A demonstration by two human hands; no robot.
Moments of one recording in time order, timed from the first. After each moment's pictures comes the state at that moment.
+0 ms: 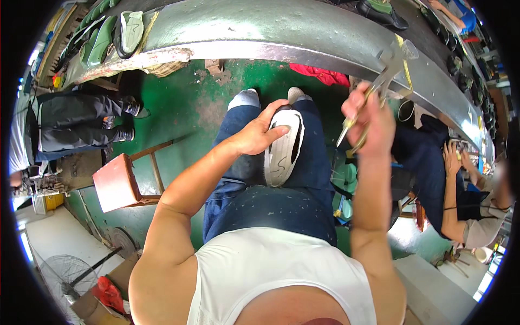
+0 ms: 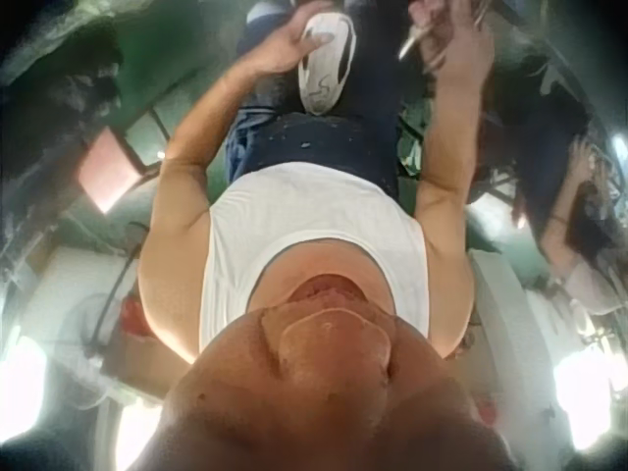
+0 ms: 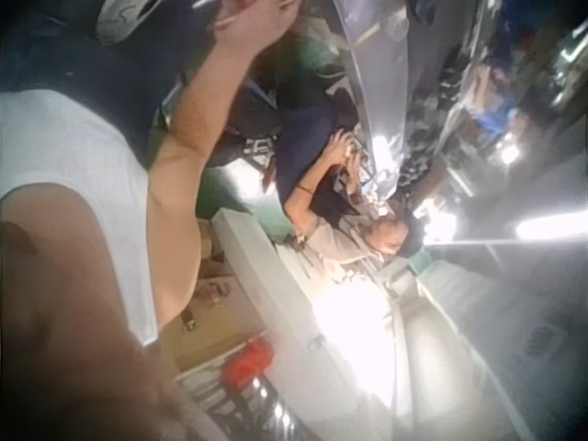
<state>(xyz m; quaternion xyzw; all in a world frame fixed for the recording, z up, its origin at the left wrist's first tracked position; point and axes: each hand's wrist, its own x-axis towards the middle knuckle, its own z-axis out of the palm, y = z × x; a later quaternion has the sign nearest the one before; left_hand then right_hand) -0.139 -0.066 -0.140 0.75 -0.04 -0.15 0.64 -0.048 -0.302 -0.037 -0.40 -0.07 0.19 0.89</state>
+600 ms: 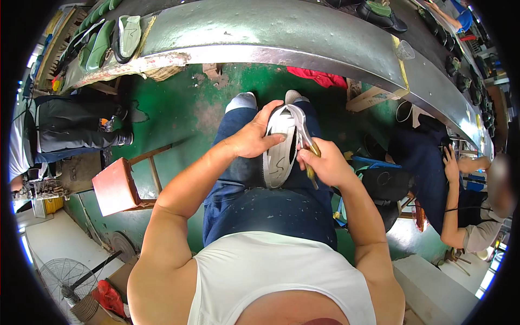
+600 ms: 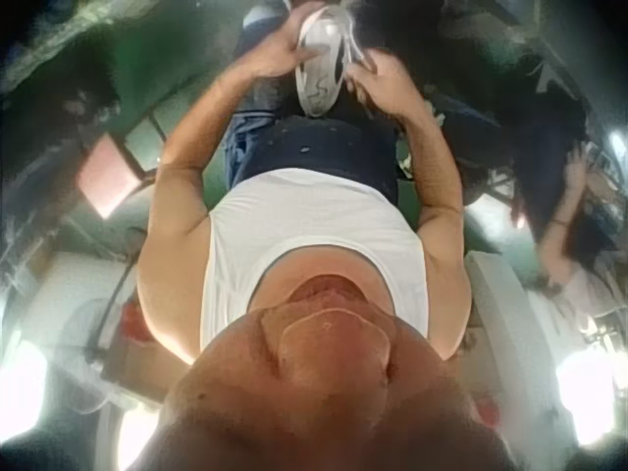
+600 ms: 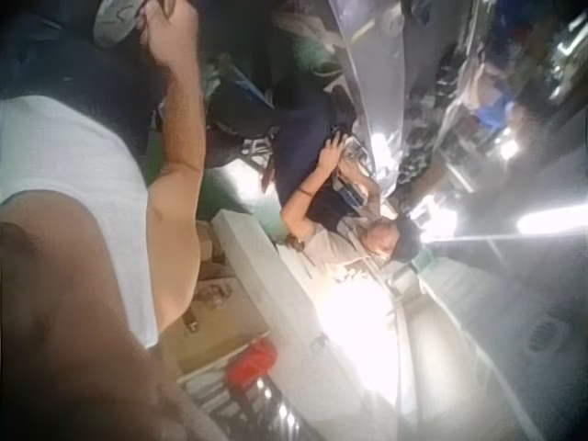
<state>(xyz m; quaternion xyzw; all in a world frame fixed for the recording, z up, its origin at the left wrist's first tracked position) -0.136 -0.061 -0.145 0.80 -0.06 -0.14 0.58 -0.099 -0.307 -0.100 -0.71 -0.18 0.41 0.53</state>
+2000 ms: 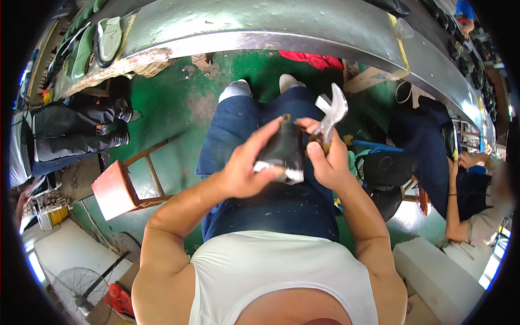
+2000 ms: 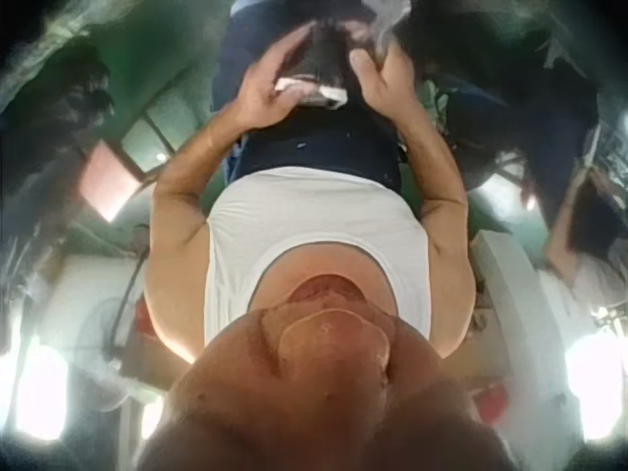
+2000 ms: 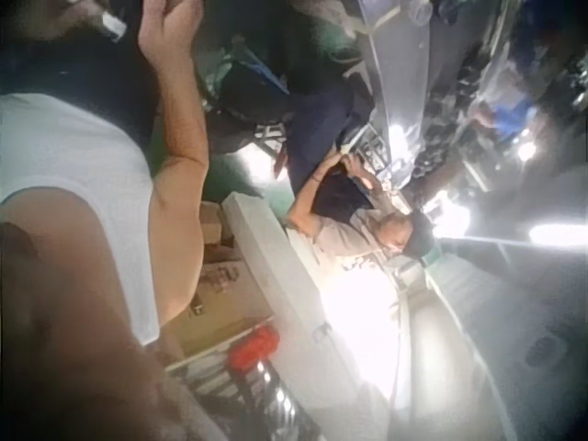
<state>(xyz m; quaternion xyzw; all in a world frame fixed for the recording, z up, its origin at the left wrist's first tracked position) -0.200 -0.090 -0.104 0.76 -0.15 0.04 0.64 -0.123 -0.311 -0.101 -0.71 -0.24 0.16 0.65</state>
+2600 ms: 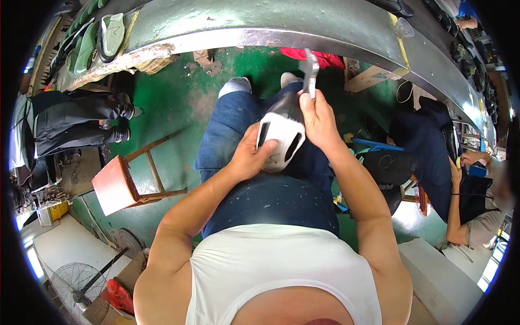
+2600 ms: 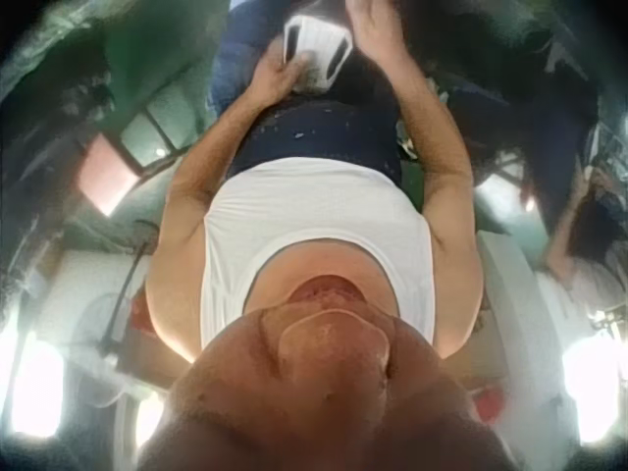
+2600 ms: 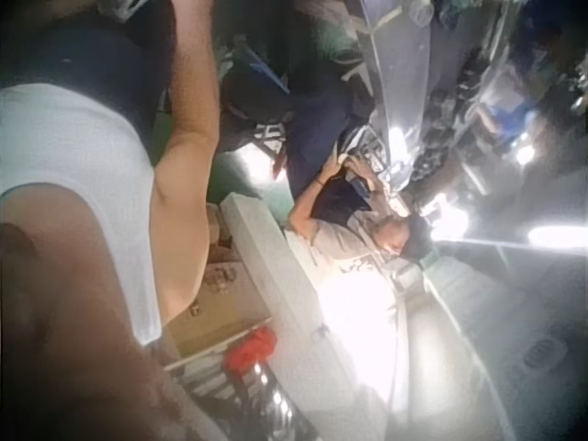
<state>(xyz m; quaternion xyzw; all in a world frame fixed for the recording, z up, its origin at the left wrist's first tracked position) -0.211 -0.107 -0.193 0.76 0.06 -0.01 0.65 -0.072 -0.277 -0.134 -0.83 -0.18 0.09 0.53</state>
